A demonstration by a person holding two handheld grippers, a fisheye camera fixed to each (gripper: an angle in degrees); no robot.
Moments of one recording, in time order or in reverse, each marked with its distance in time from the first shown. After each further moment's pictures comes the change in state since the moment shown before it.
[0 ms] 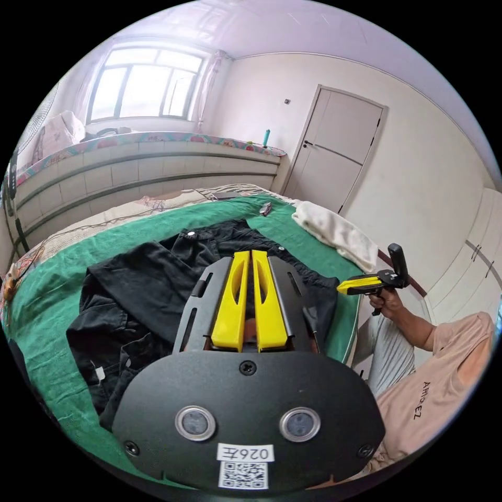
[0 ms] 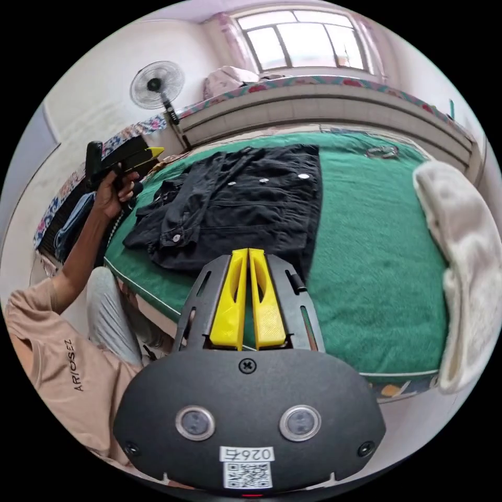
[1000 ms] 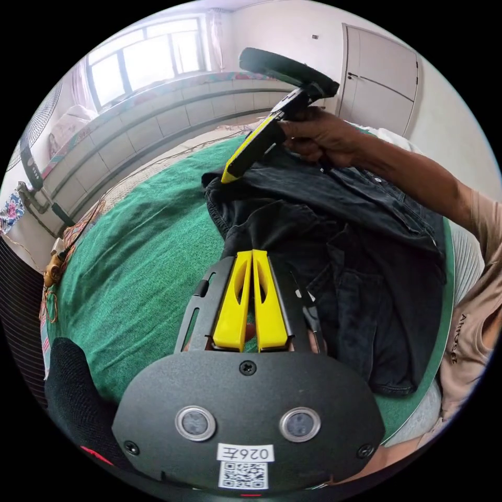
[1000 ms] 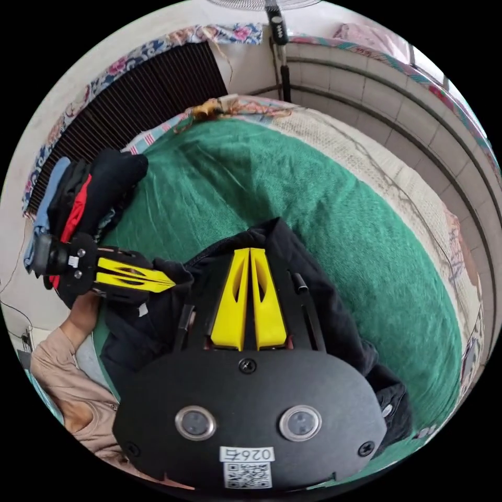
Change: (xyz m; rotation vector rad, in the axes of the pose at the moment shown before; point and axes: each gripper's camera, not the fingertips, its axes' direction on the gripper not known) left arm -0.228 0.112 -0.115 -0.280 -0.387 0.082; right arm -0.360 -0.412 0.316 -0.293 -0.210 -0.572
